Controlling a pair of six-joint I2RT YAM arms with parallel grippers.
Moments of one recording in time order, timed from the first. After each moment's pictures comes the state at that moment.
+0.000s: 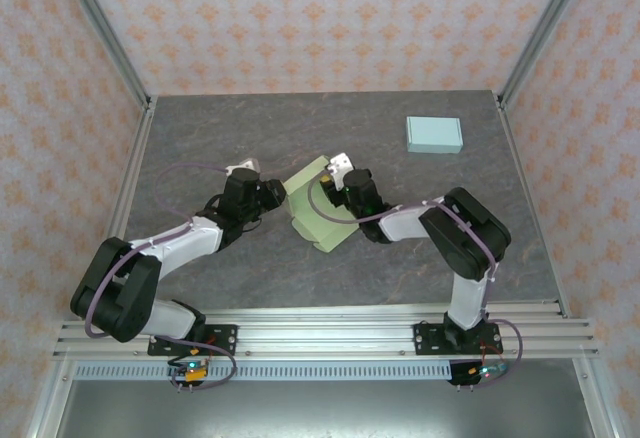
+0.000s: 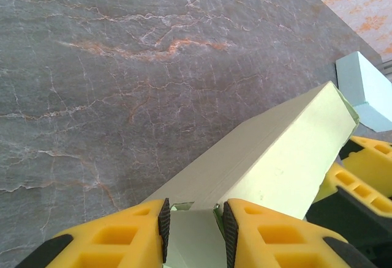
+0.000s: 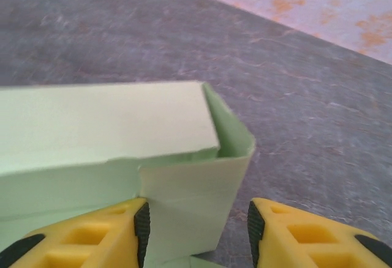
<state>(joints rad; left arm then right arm) -0.40 1.40 0.63 0.14 0.00 -0.81 0.66 1.85 0.82 0.63 0.16 -0.11</state>
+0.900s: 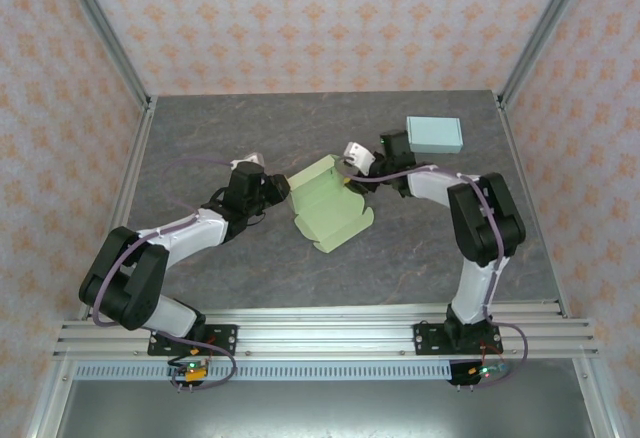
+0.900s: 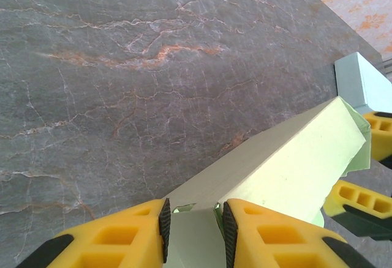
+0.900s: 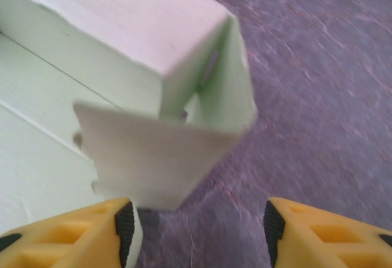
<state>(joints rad) -0.40 1.46 0.70 0.14 0.00 -0.80 0.35 1.89 1.12 0.01 -0.47 -0.73</state>
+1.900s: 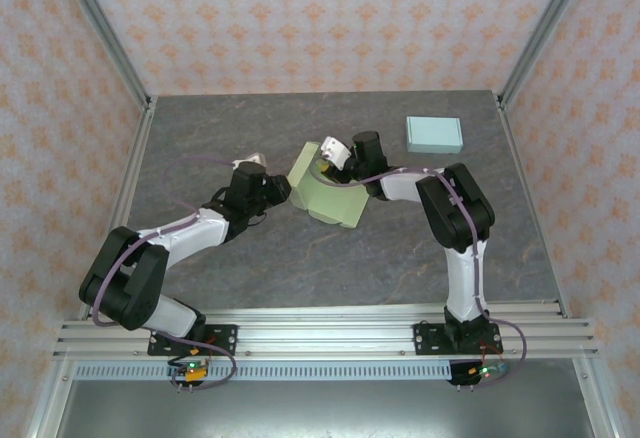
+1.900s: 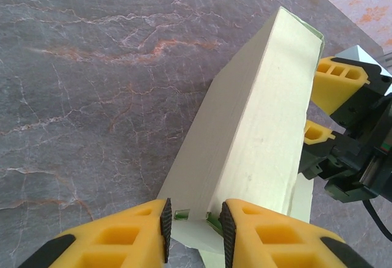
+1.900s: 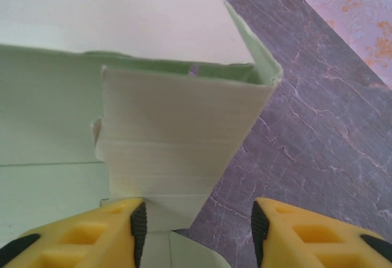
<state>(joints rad) -0.41 1.46 0.71 0.13 0.00 -0.79 0.47 2.07 1.20 0.33 -0.29 -0.58</state>
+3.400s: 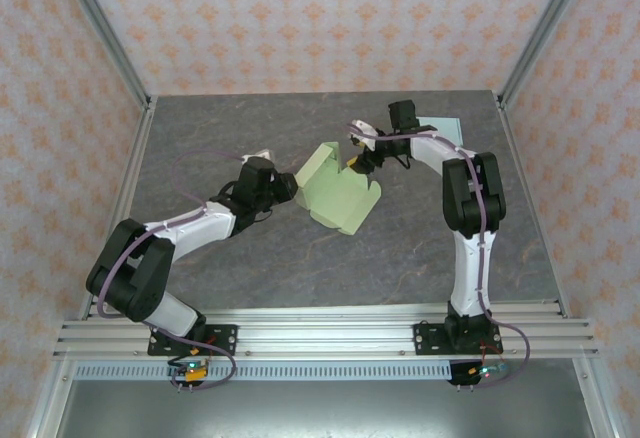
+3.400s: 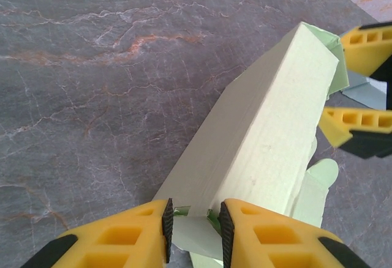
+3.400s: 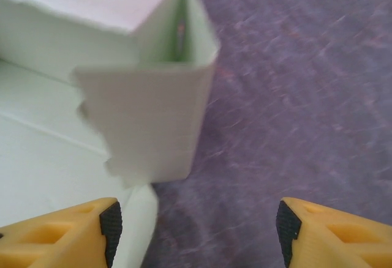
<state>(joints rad) -0.44 1.52 0.79 0.08 0.00 -0.75 0.23 2.15 1.58 -0.36 -0.72 -0.93</state>
